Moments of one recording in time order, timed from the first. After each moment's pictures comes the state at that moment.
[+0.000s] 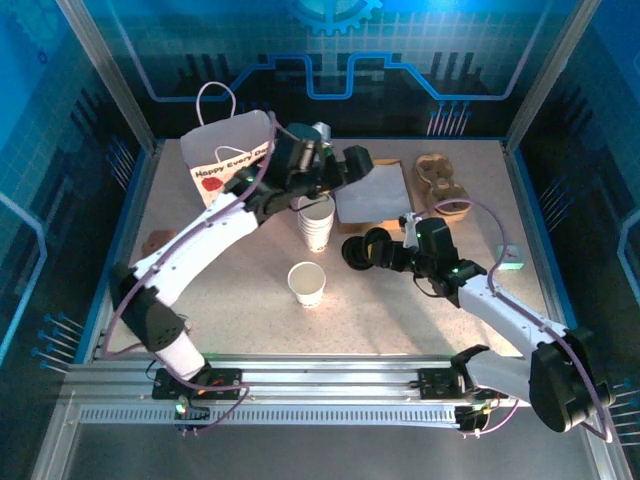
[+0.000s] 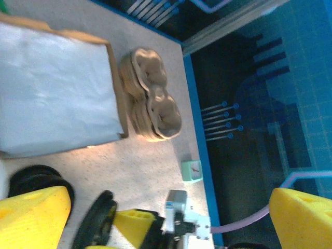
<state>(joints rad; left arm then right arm) -0.64 1.62 1.71 -0.57 0.10 -0.91 0.40 1.12 0.62 -0.16 -0.24 0.46</state>
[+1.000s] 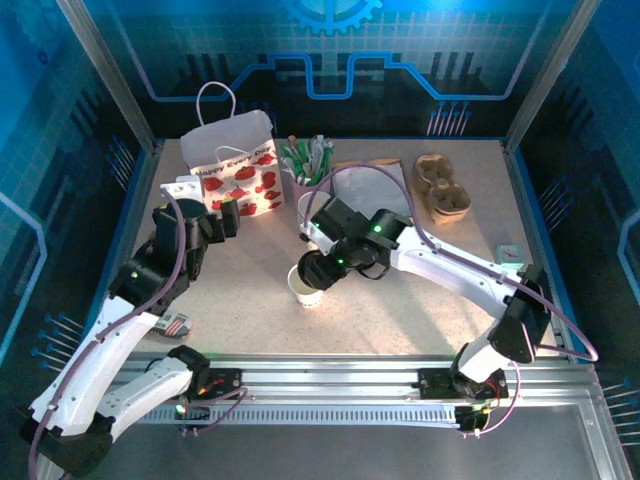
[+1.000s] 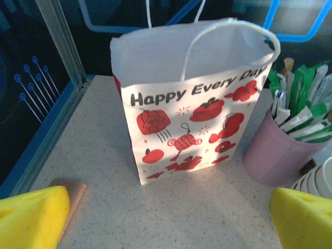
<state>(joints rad) -0.43 0.85 1.05 -0.66 -0.56 -0.29 0.93 1.58 1.47 -1.00 -0.06 0.13</state>
